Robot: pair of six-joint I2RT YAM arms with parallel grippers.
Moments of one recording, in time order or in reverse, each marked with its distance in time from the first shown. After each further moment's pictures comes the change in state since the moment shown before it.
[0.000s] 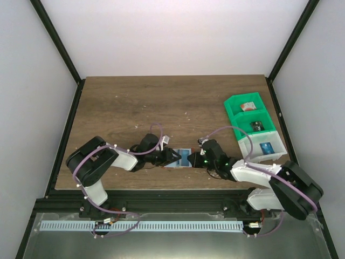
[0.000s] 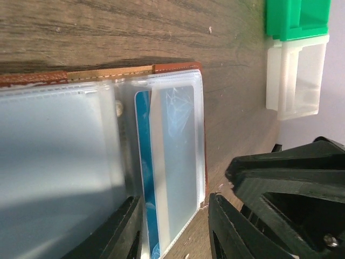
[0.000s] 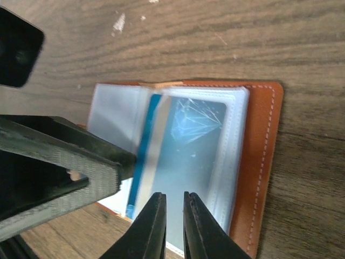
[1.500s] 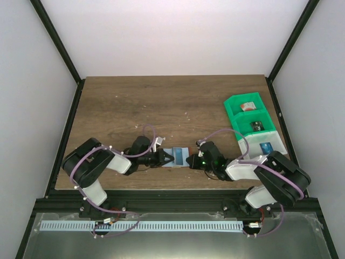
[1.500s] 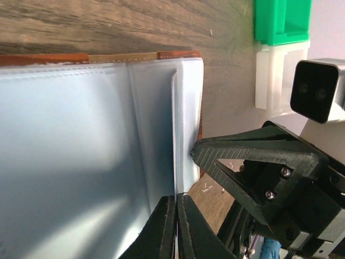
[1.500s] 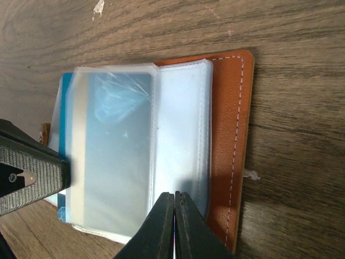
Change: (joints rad) left arm 0.064 -0.040 -0.119 0.120 0.055 -0.020; right arm 0.000 0.177 -0.035 0.184 -0.024 0.027
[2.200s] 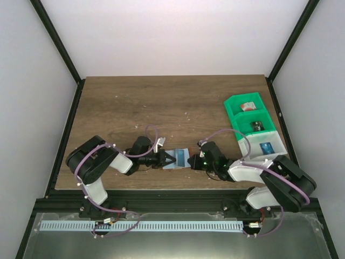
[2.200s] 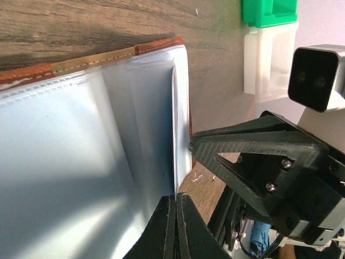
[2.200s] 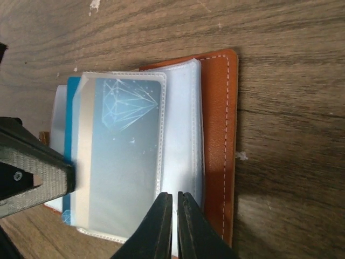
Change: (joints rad) left arm 0.006 0.055 0.004 0.087 0.088 -0.002; right arm 0.000 -0.047 0.000 -0.061 -0.001 0.000
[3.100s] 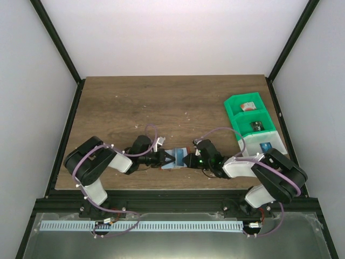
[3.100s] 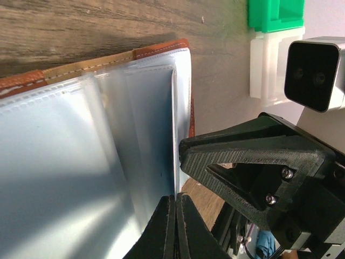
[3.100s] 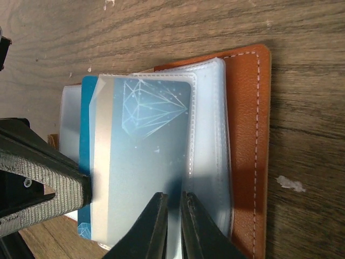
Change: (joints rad) left arm 0.005 -0.022 0.013 -0.061 -0.017 0.025; right arm 0.022 0.087 0.058 0.027 -0.043 0.019
